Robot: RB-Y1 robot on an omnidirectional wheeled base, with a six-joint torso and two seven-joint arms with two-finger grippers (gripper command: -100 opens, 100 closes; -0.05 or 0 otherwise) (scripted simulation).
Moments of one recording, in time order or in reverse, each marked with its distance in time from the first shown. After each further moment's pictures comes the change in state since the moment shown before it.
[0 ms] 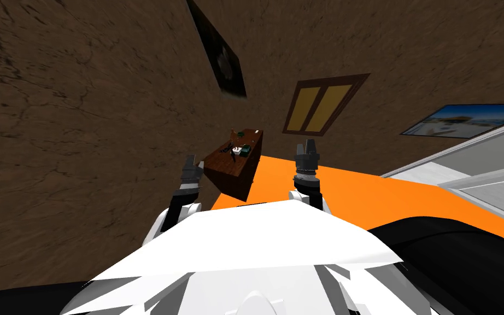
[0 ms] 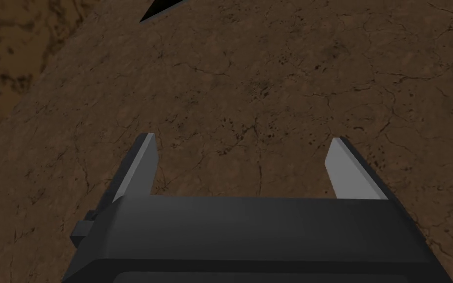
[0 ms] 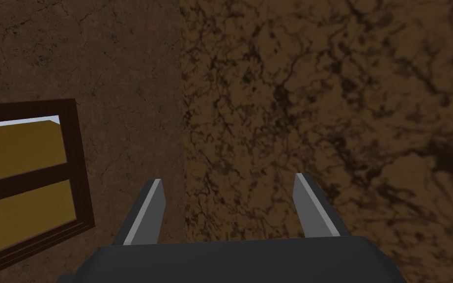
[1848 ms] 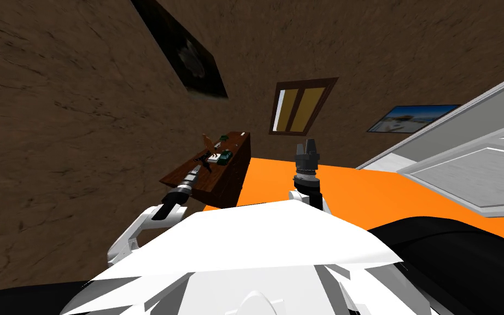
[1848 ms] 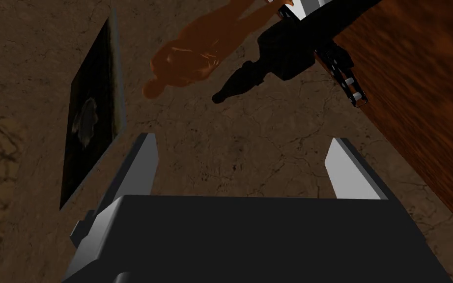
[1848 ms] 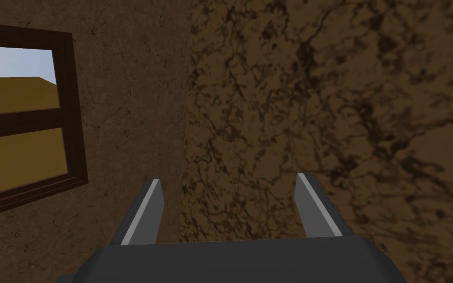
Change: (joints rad) left arm 0.018 0.322 0.043 0.076 -0.085 0.500 -0.074; right arm 0.000 0.000 0.000 0.000 0.000 0.000 0.000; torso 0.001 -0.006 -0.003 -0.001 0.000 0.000
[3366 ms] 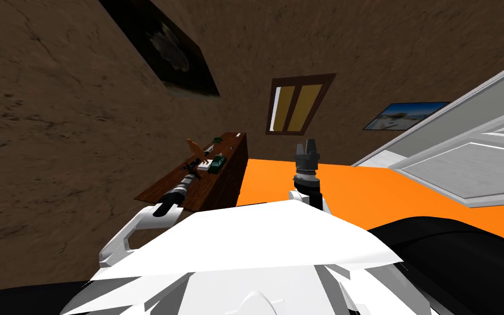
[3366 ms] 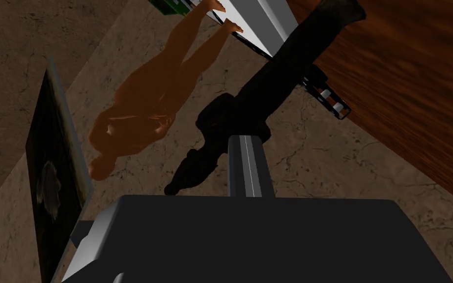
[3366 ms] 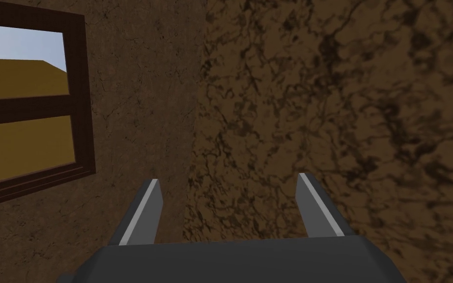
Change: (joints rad) left arm 0.002 0.064 0.017 0.049 -0.045 0.205 -0.038; right arm 0.000 0.000 0.000 0.000 0.000 0.000 0.000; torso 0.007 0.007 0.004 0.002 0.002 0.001
